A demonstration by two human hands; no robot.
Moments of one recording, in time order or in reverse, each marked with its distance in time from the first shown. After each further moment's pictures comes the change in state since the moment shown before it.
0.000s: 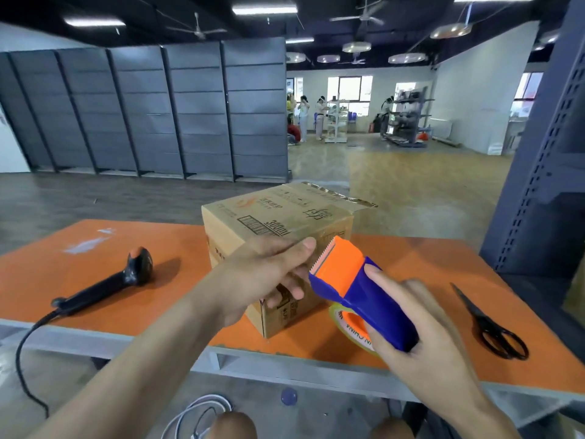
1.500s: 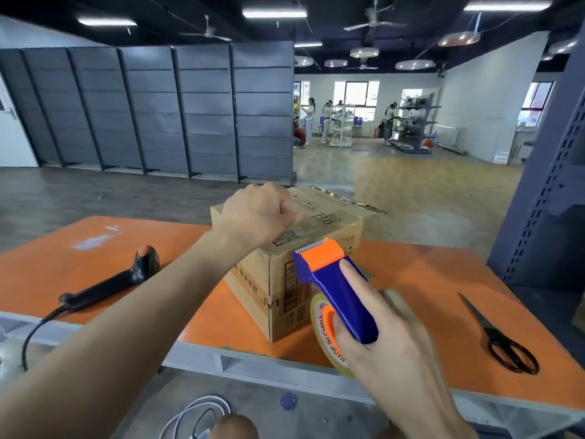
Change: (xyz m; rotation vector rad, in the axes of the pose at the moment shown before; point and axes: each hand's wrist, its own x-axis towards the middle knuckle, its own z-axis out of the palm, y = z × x) left_hand 0.077 0.016 -0.047 0.929 0.437 0.119; right_hand 0.014 -0.060 0.028 -0.180 -0.058 0.186
